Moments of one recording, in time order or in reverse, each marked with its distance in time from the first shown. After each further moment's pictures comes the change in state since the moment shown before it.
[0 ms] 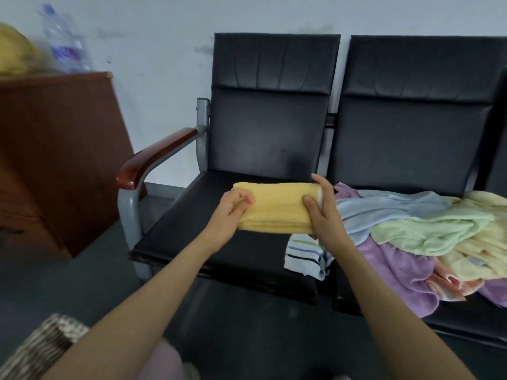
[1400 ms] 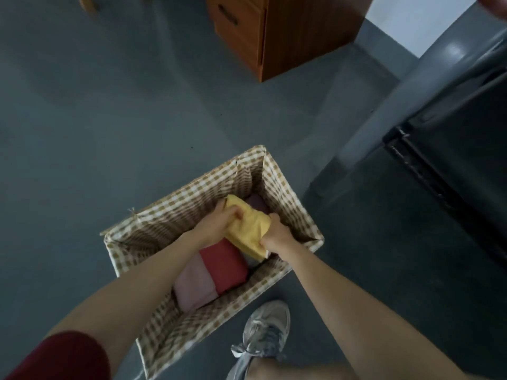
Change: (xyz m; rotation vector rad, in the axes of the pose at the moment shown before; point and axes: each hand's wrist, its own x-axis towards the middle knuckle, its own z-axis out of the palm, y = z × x) left_hand -0.366 -0.325 -0.263 0.501 -0.024 -1.027; right_hand -0.225 0.115 0.526 -0.657 -1.315 0.651
